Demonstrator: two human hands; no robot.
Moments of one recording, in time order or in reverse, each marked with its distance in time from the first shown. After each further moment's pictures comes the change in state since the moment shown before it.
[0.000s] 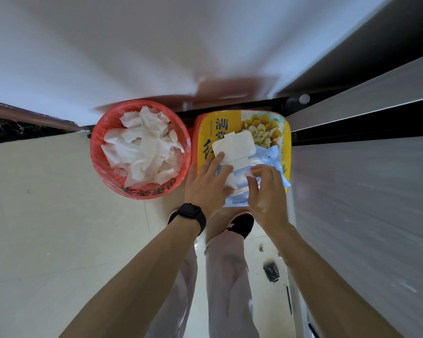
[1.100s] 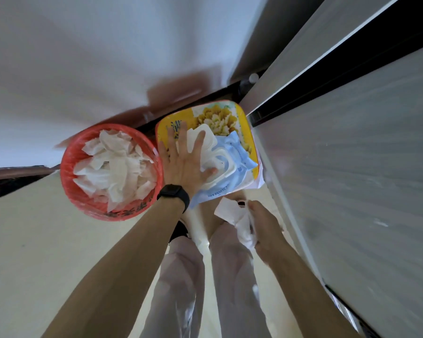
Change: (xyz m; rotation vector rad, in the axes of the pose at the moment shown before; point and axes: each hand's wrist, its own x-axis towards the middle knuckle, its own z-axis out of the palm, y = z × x) left_hand 0.043 0.017 -0.012 0.197 0.194 0.124; right_hand -0.081 -0.003 -0.040 0.895 -0.154 1.185
